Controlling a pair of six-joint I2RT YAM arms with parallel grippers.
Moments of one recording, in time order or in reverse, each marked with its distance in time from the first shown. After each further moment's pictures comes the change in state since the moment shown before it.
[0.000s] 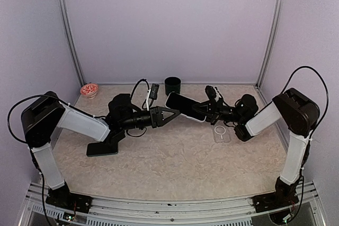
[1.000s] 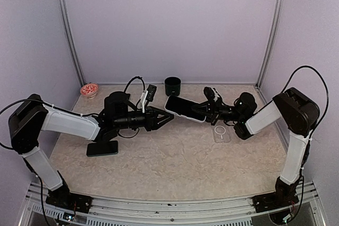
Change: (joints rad) left arm 0.017 -0.150 -0.040 -0.285 -0.037 0.282; right arm -0.012 0.005 0.025 -0.064 -0.043 0.013
